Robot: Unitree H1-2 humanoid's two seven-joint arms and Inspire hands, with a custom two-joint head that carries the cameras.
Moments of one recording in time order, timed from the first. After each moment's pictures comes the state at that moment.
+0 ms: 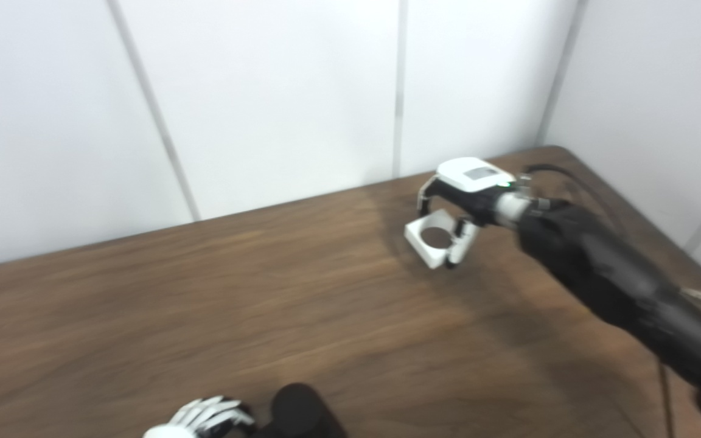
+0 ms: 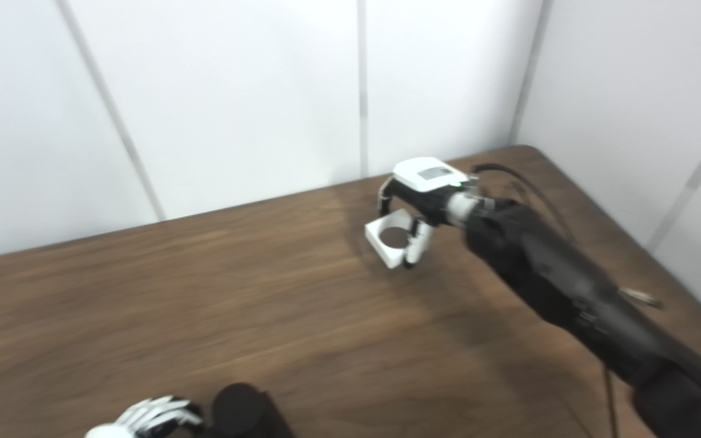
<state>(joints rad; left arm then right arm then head) 0.23 0.27 -0.33 -0.31 0.95 -0.13 -0.03 -0.42 -0.74 0.28 -0.19 -0.72 0.26 0.47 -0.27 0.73</state>
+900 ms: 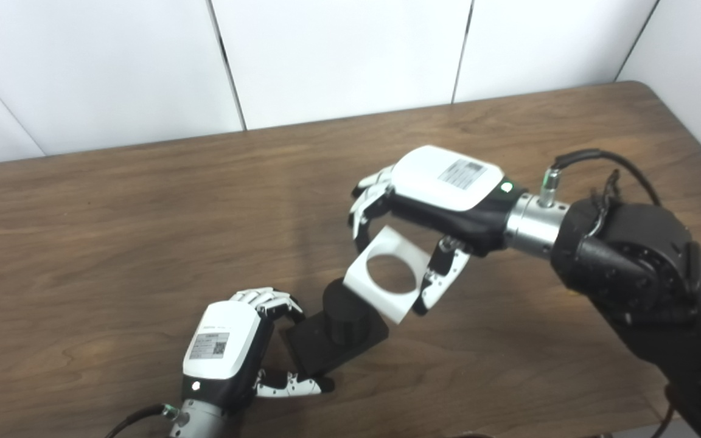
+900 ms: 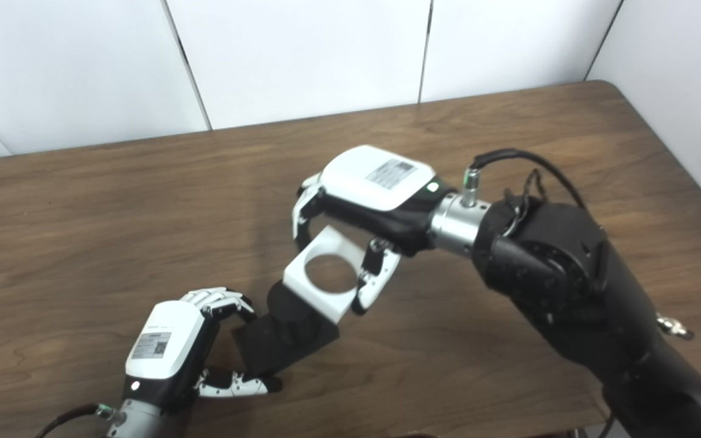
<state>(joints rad) 0.18 0.20 -0.36 -0.34 1.04 -0.04 -0.12 -0.39 -0.49 0.32 -0.86 -0.71 0.39 0.99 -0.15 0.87</state>
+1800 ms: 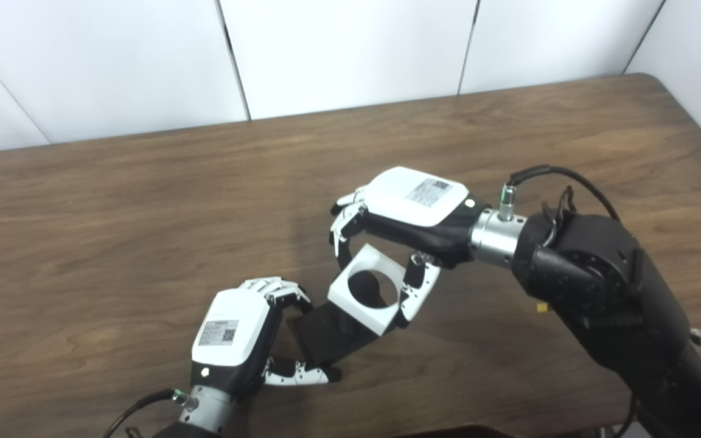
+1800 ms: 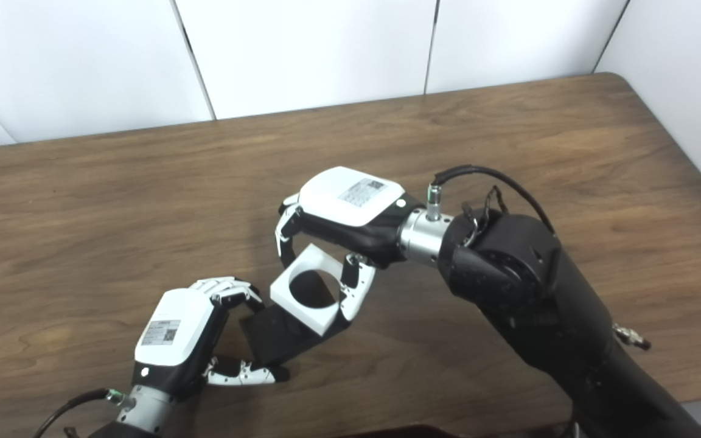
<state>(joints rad) 0.18 0.19 -0.37 -0.35 1.06 -0.03 -0.14 -0.33 -0.39 0.36 -0.72 -0.76 0.25 0.91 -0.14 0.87</state>
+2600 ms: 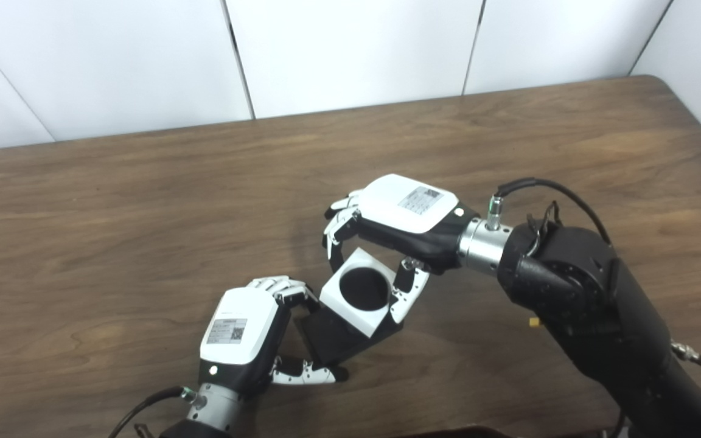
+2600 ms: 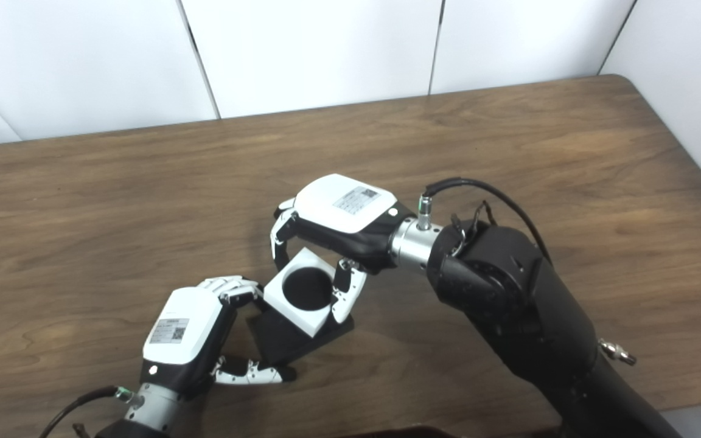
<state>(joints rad) 0.18 0.17 -0.39 -0.36 1.08 -0.02 -0.14 -0.29 -0.36 0.36 -0.65 -0.78 0.17 0.85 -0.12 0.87</state>
